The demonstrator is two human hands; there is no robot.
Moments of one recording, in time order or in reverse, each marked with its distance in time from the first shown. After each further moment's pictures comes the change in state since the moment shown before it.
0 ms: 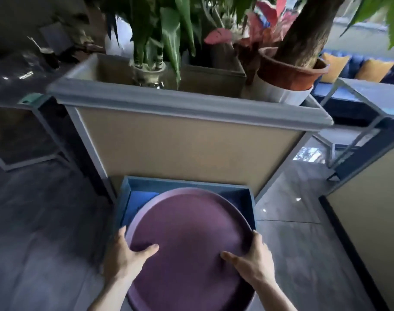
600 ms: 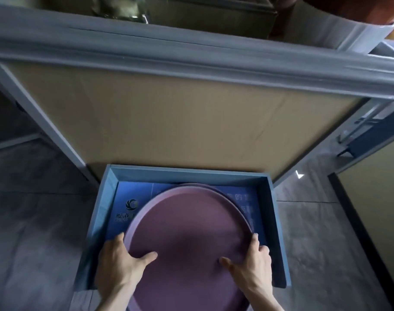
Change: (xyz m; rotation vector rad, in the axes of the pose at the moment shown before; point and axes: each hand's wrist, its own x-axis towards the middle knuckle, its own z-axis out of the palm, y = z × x) left_hand 0.075 -0.043 0.069 0.391 0.002 -0.054; right_hand 0.064 0.012 0.091 -0.116 -0.043 0.118
